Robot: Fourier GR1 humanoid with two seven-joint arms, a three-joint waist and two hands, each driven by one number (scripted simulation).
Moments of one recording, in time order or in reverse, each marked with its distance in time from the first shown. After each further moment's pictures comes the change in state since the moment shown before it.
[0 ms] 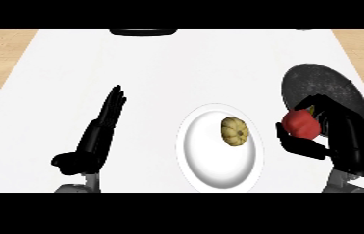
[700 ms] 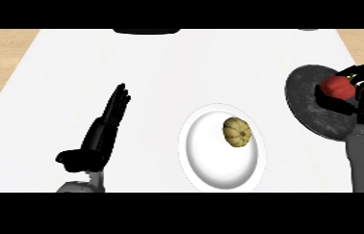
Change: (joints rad) left arm -0.018 -0.019 -0.005 0.004 -0.007 -0.007 0.015; right arm -0.317 -0.207 -0.321 0.669 -0.108 -0.397 -0.356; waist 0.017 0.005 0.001
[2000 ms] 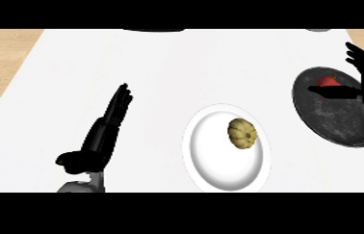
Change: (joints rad) left arm 0.001 -0.002 -0.005 -0.007 -0.005 -0.025 -0.010; right arm -0.404 -0.252 -0.176 0.895 -0.170 0.212 -0.318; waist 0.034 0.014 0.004
